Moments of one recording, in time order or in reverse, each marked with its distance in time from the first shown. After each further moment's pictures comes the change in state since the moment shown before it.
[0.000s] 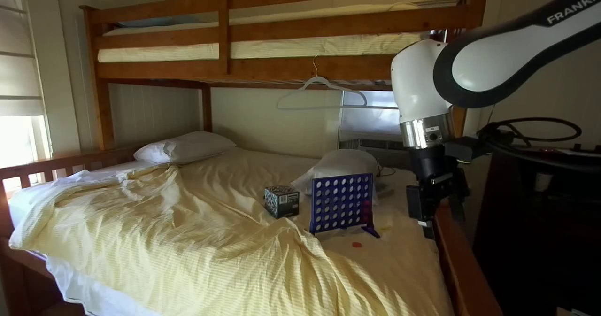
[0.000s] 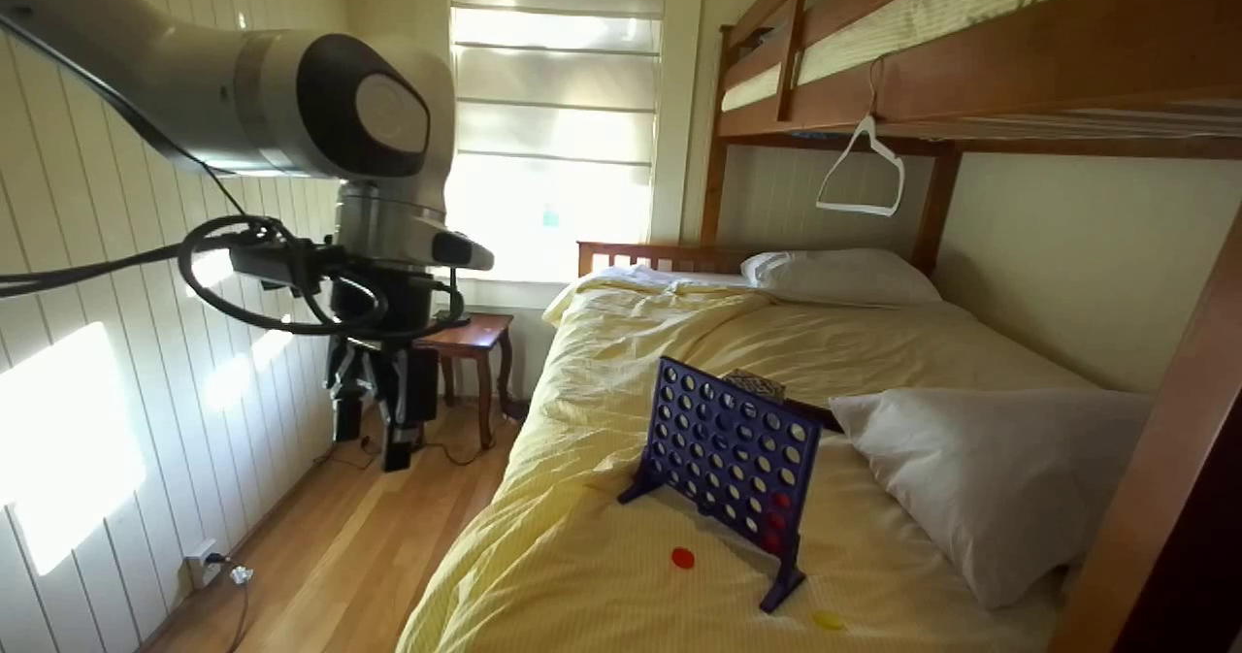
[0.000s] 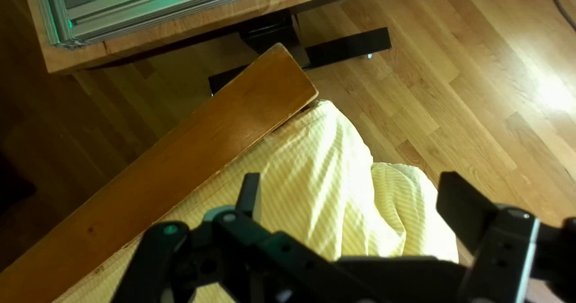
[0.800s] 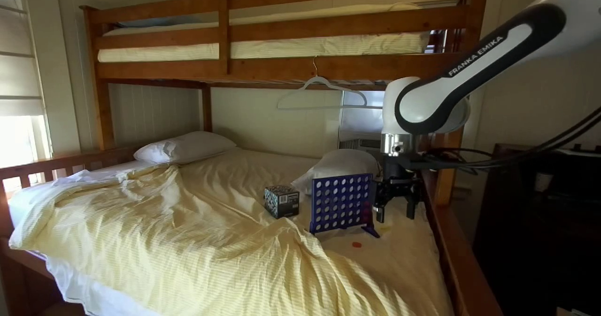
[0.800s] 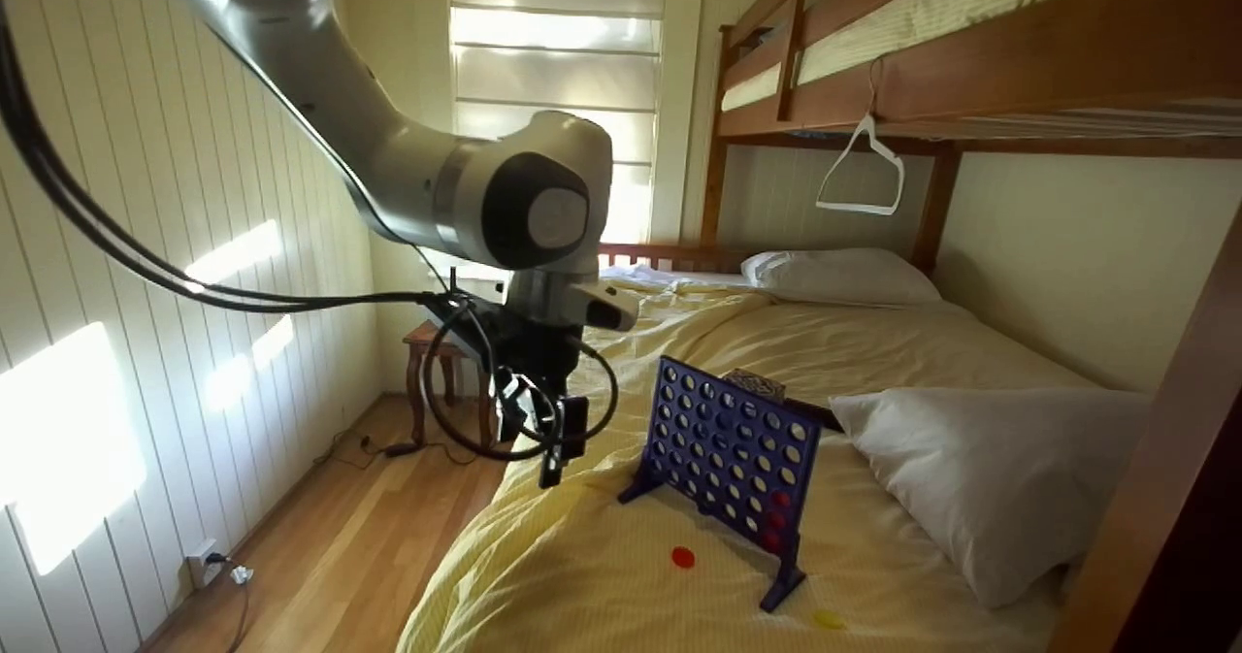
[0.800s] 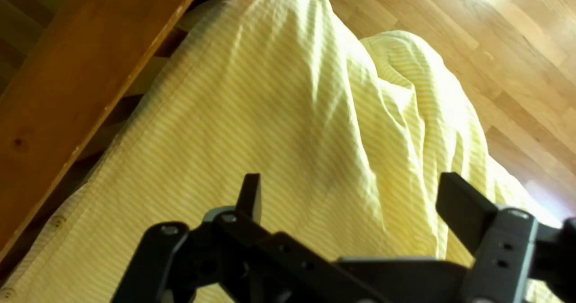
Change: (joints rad) arm -0.084 0.302 -0.193 0.088 -0.005 0.397 -0.059
